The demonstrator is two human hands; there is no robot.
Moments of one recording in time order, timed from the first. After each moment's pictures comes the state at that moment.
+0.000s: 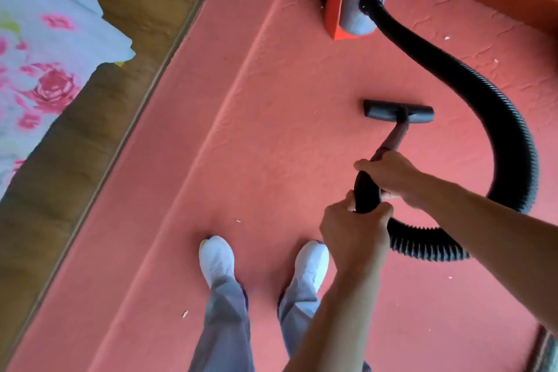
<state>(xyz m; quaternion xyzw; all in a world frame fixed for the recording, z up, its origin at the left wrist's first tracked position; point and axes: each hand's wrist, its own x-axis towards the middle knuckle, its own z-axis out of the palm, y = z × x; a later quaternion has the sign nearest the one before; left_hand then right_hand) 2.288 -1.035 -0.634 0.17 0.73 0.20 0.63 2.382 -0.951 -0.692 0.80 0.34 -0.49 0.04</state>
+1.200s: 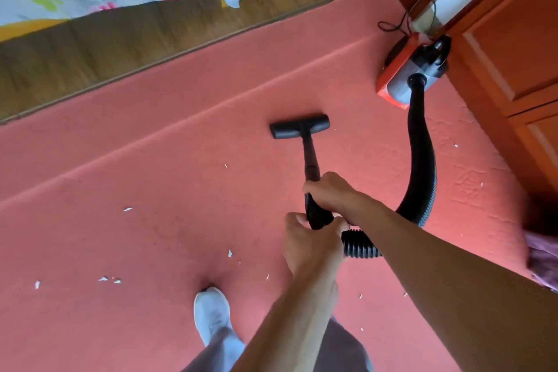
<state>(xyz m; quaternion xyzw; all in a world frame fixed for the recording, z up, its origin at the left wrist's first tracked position) 2.338 -1.206 -0.615 -0.18 0.70 0.44 0.53 2.338 -1.100 -0.650 0.61 0.61 -0.45 0.22</state>
